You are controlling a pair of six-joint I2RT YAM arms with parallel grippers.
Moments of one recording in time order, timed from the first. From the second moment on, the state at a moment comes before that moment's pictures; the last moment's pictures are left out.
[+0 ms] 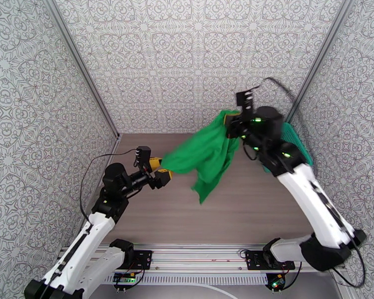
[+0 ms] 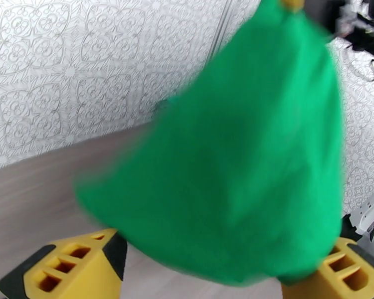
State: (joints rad) left arm -0.25 0.86 0.73 -0.03 0.64 -0.24; right arm 0.53 1.49 1.74 -0.62 0.15 0.19
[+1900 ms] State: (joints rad) left arm -0.79 2.03 1.34 -0.02 0.22 -0.20; right arm 0.15 1.47 0.75 -0.34 -0.16 0.67
